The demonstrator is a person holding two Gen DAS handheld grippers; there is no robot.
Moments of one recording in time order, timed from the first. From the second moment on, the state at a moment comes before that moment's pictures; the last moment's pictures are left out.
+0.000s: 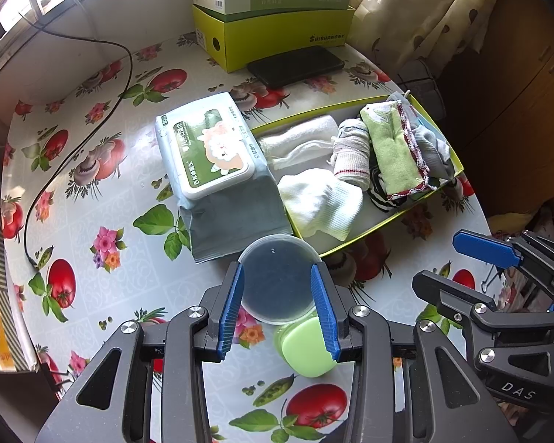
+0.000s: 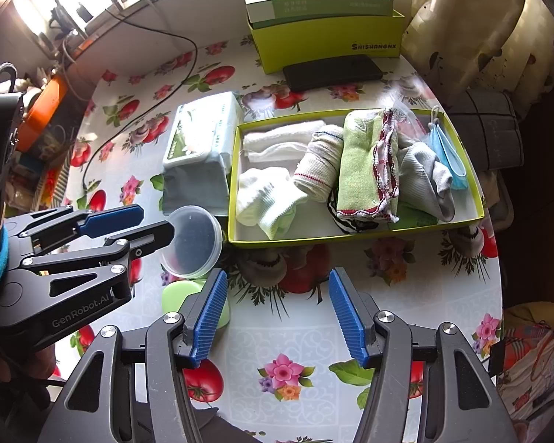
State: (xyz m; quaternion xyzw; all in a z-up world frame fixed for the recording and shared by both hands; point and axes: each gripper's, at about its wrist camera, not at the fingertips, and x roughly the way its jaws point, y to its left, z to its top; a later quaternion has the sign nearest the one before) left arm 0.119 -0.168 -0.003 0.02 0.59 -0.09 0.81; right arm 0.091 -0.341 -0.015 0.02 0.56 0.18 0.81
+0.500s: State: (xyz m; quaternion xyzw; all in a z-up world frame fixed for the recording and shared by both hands) left arm 0.119 -0.170 -0.006 0.02 0.59 -0.09 0.80; right arm 0.090 -0.340 -0.016 0.02 0.56 0.18 0.81
